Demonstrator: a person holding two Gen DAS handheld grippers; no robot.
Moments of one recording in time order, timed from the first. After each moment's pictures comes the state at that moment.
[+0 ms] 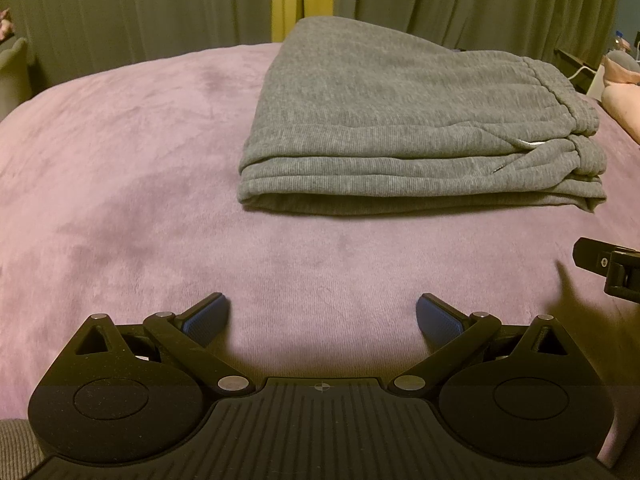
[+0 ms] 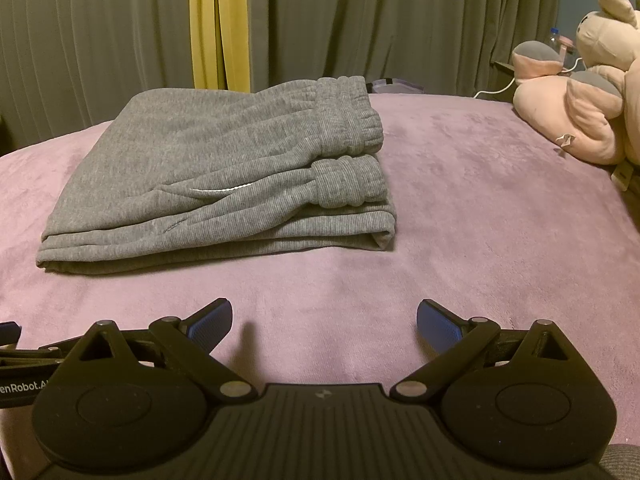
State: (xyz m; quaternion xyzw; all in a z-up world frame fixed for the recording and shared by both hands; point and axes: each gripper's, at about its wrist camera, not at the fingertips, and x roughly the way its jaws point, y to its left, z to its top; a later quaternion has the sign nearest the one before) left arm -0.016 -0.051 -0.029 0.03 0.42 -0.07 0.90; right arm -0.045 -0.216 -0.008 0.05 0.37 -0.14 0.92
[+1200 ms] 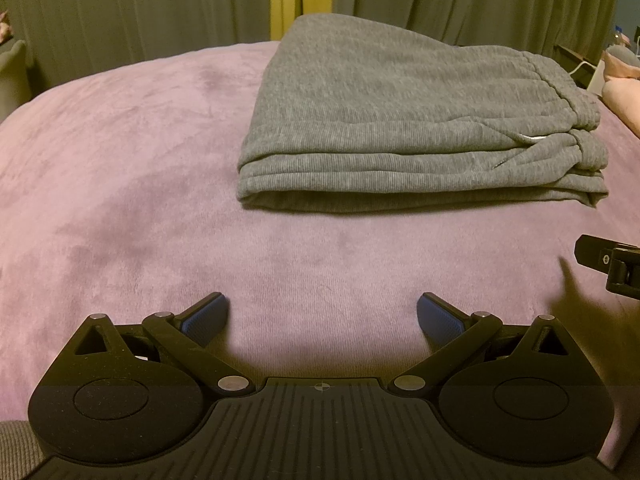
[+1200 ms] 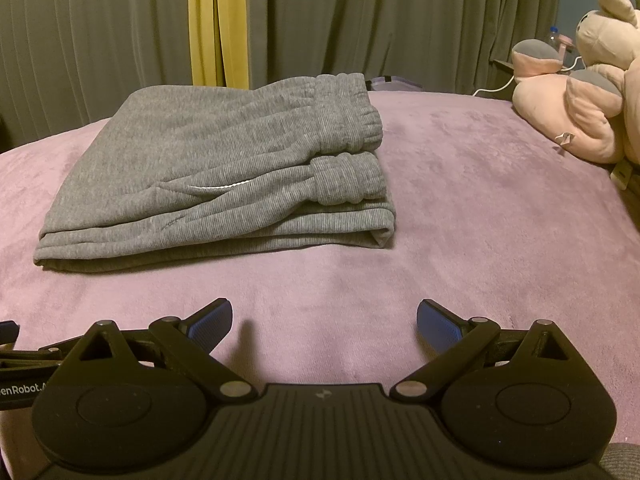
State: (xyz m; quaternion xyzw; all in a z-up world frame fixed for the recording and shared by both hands) left arm -0.015 -0.052 -0.031 0.03 0.42 -0.07 0.90; right arm -0.045 -0.215 -0.010 0.05 0.37 -0.14 0.92
